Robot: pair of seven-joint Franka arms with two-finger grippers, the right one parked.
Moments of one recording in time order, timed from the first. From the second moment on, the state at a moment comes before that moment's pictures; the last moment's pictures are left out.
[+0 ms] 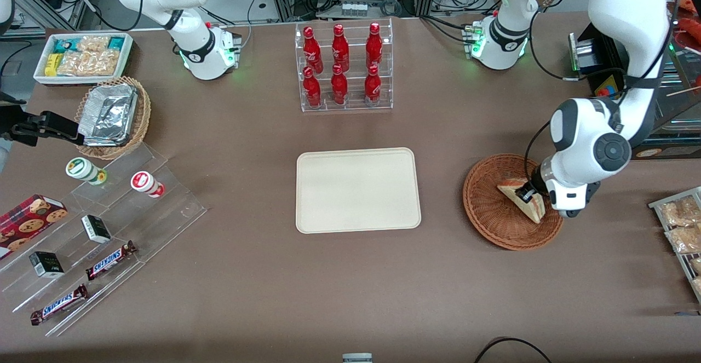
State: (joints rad) arm 0.08 0.30 -0.17 -2.03 0.00 2.19 -0.85
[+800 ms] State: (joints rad) arm -0.28 0.45 -0.18 -1.70 0.00 2.05 -0.82
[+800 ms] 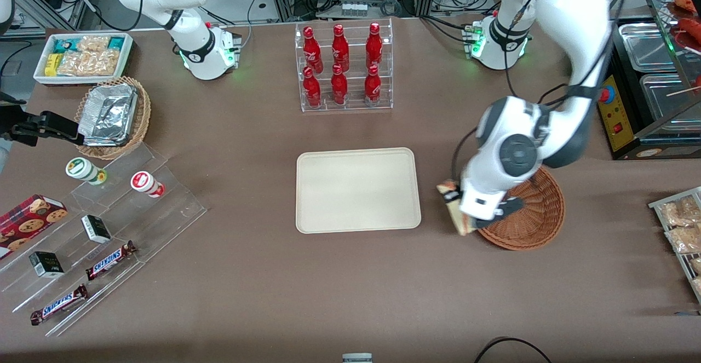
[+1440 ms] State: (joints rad) arm -0.59 0.67 -0.18 -1.47 0.02 2.04 -0.95
